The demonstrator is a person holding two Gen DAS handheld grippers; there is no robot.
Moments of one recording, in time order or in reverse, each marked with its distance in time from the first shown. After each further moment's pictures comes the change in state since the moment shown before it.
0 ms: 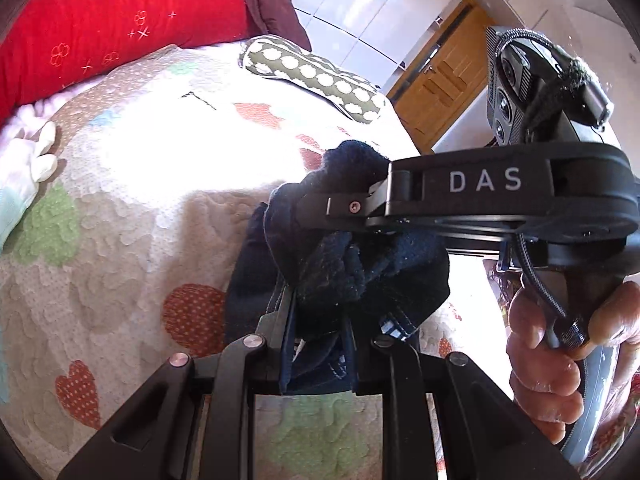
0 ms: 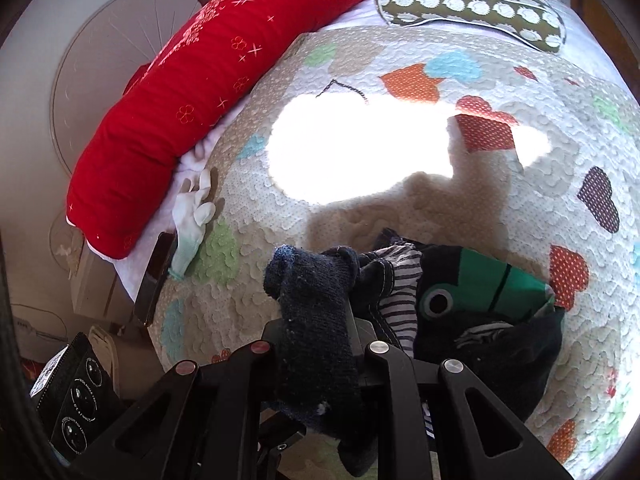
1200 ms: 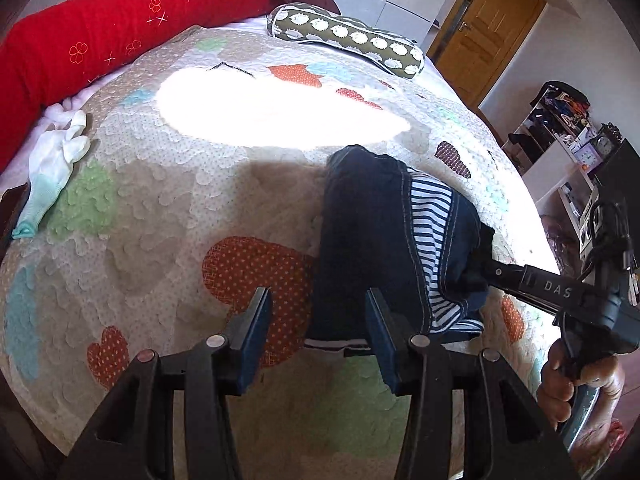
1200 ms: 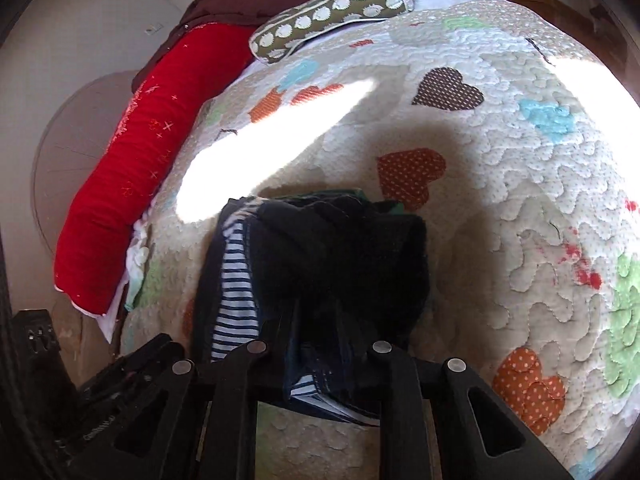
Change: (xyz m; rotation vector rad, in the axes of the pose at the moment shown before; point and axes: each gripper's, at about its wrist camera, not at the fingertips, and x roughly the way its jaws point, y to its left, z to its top) left arm 0.003 0.004 -0.032 0.053 0.115 0.226; right arm -0.016 -0.134 -0.095 0.273 -0.208 -0.047
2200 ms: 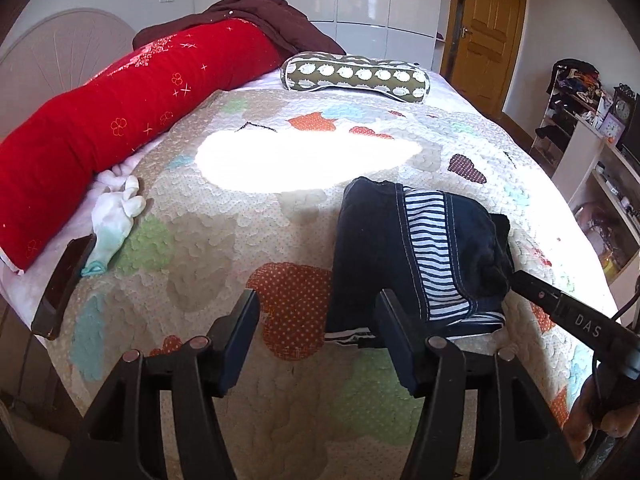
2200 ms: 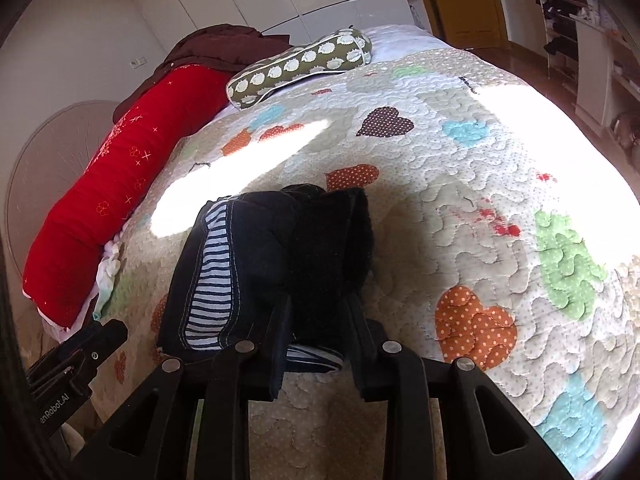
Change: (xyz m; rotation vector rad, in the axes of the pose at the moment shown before) left arm -0.041 -0.039 -0.023 0.147 -0.170 0.228; right arm -0.050 0.000 -0.061 -0.005 -0.239 -0.142
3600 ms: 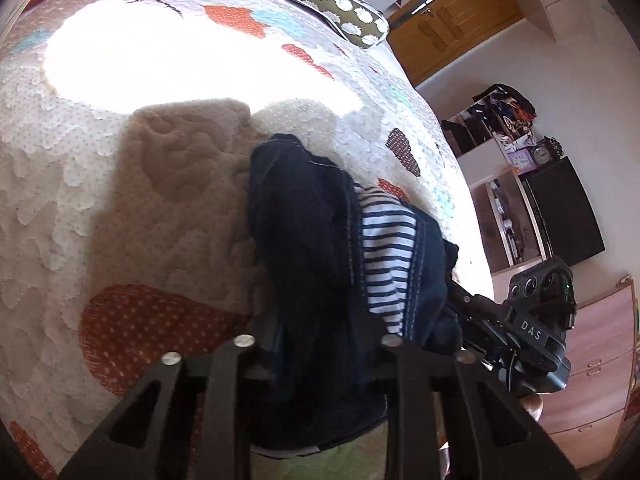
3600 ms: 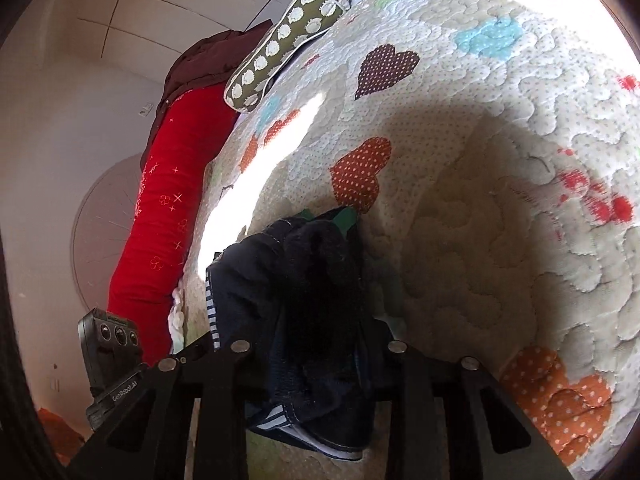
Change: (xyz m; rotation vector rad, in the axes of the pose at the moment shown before) left arm 0.131 0.021 0.038 -0.225 0.324 -0.609; right arm 0.078 -0.047 0.033 0.324 0.138 0.358
